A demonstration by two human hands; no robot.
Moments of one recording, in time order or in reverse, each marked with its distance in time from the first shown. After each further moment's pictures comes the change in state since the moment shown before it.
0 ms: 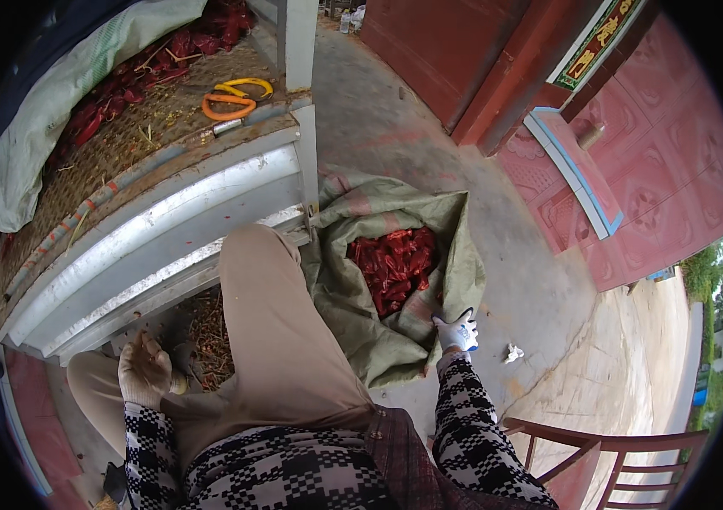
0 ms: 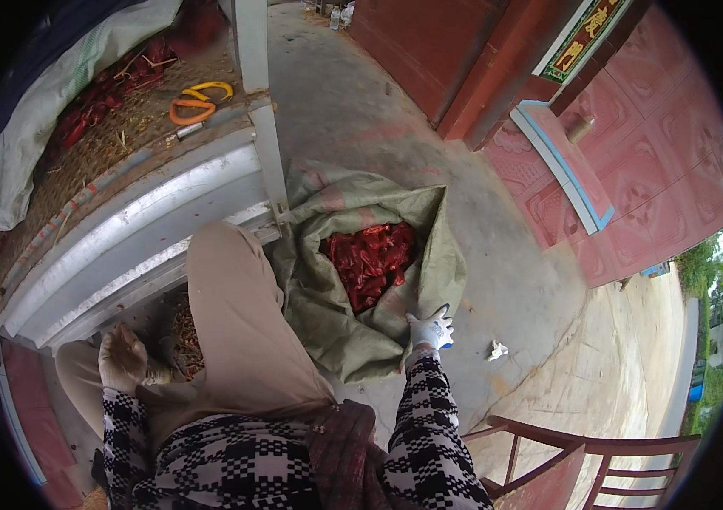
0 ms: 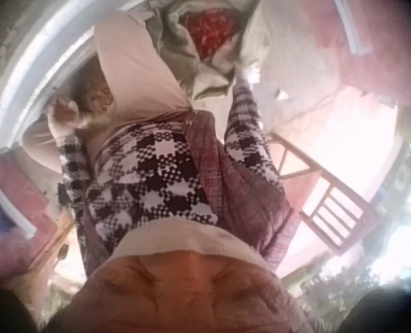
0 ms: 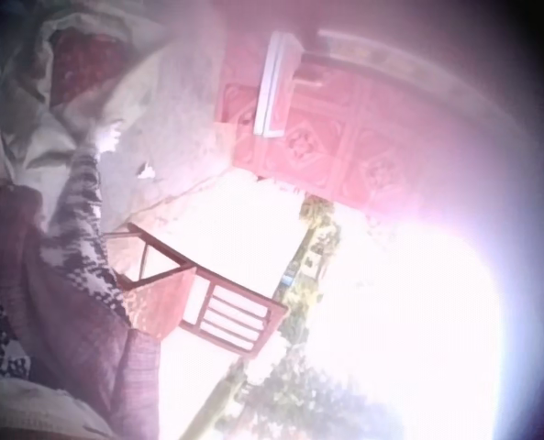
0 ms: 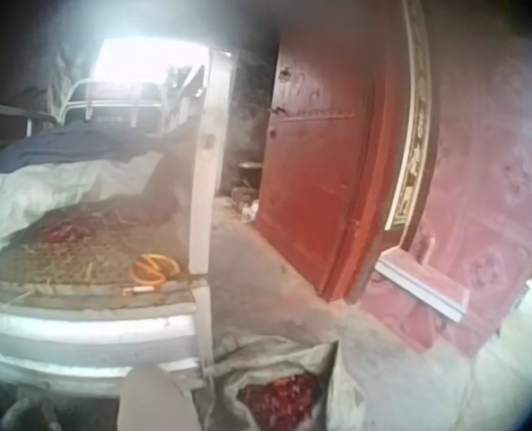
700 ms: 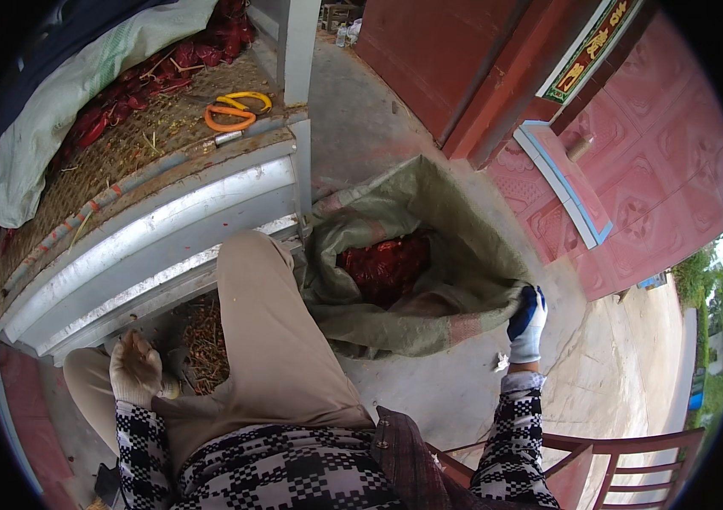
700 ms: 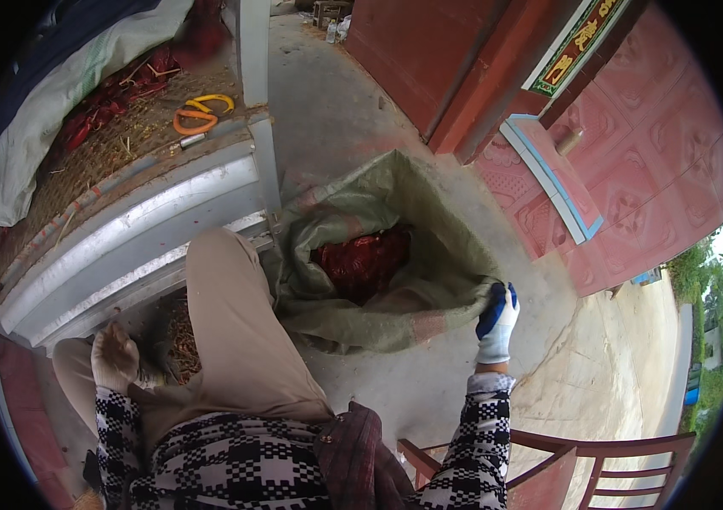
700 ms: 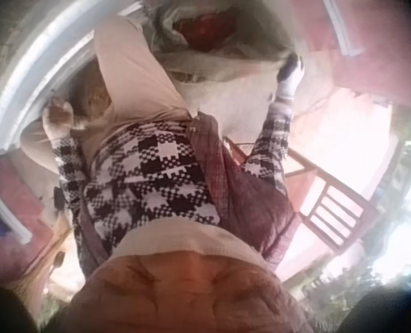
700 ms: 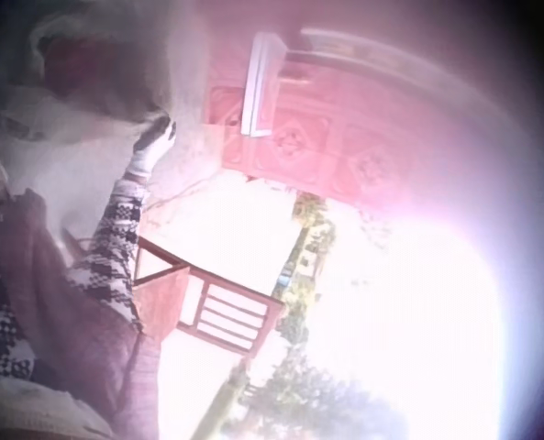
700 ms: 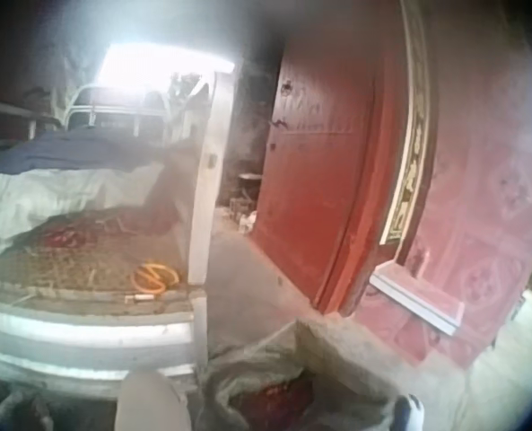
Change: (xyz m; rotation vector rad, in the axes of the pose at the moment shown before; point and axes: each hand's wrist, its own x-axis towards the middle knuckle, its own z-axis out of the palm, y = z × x) left_hand 0.003 0.008 0.002 0.005 -0.064 0.026; right_hand 0.043 0.066 -0.169 1.677 0.060 -0.627
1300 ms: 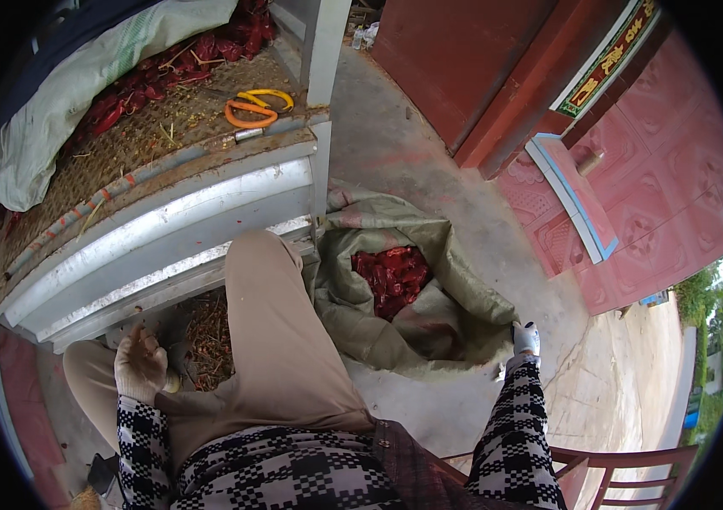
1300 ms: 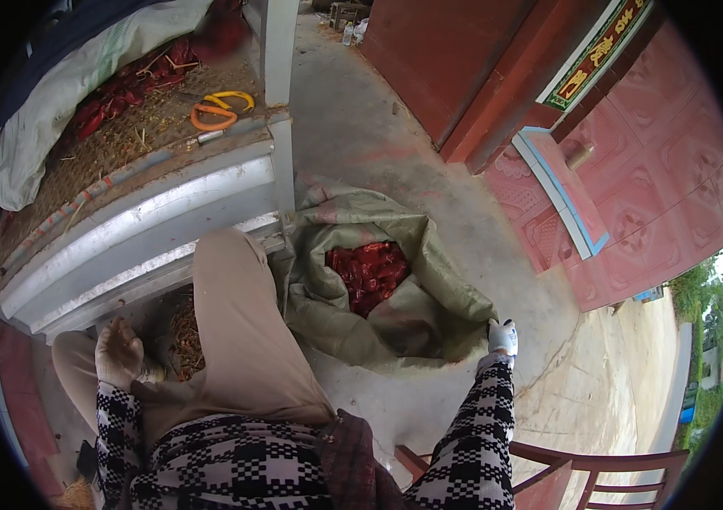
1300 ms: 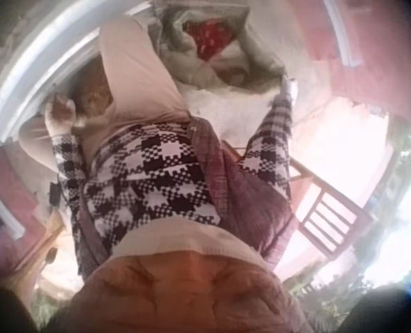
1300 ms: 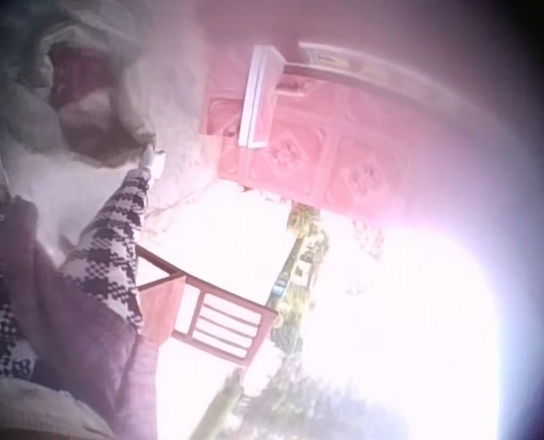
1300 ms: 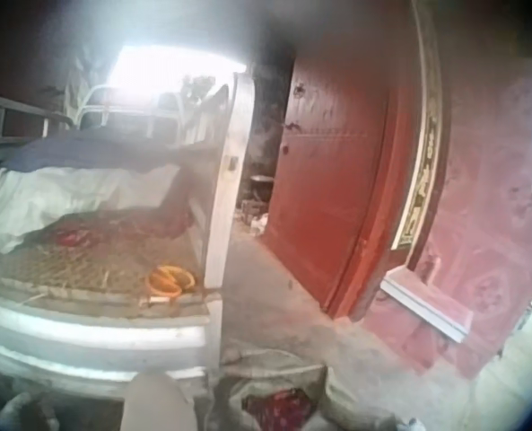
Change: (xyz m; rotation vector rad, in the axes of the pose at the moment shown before) left_hand -0.006 -0.003 -0.001 0.027 0.089 0.031; right_hand 0.041 0.083 -0.089 -1.433 0.089 0.360
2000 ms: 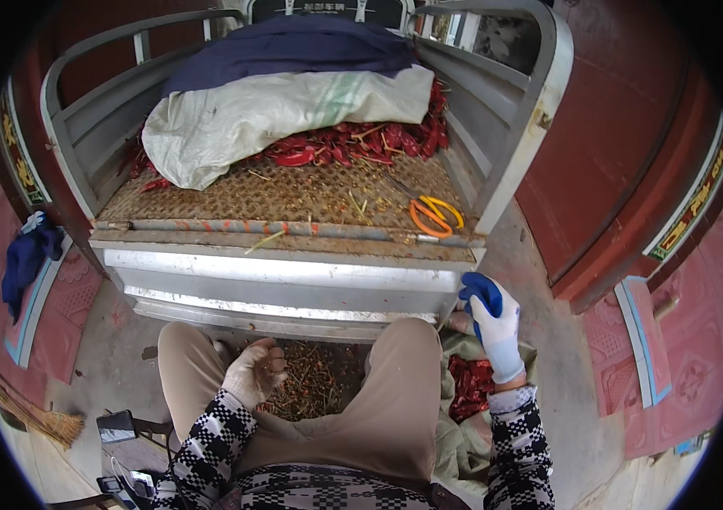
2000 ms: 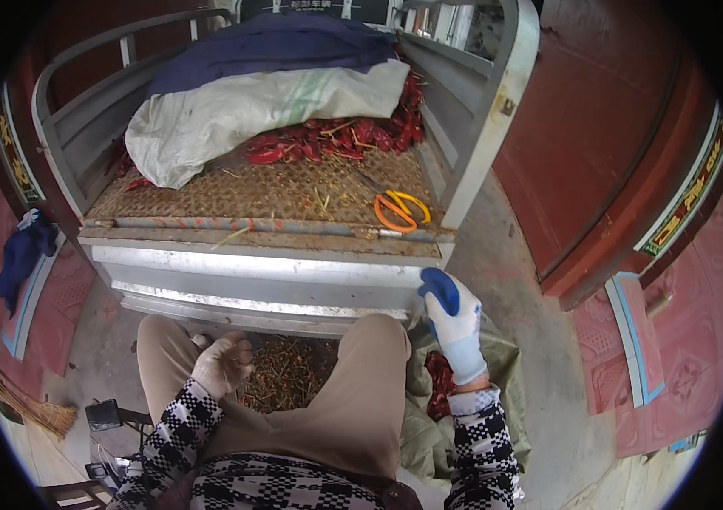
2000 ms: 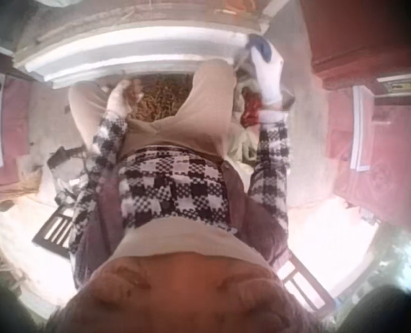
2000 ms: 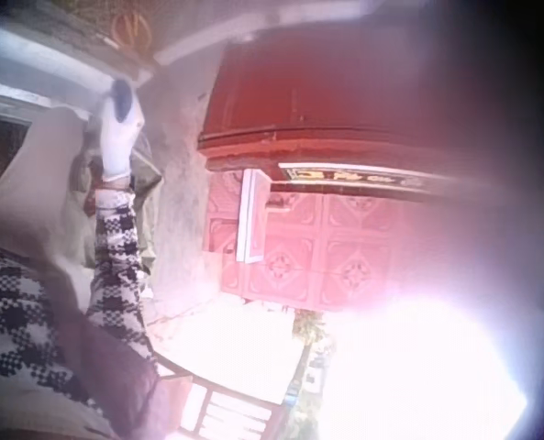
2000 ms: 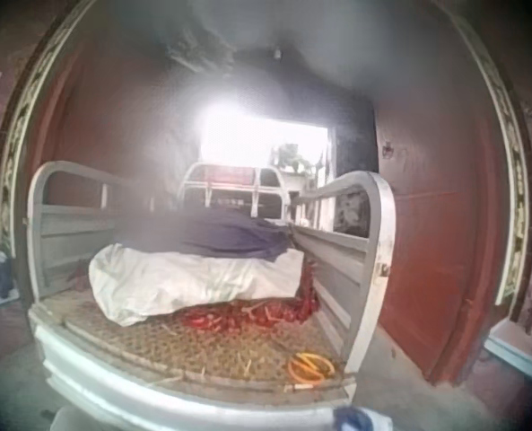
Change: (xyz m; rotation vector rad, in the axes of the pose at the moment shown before) left_hand -0.008 -0.002 0.045 0.054 0.154 -0.068; right_hand -0.295 -0.420 -0.105 1.101 -0.776 -1.103
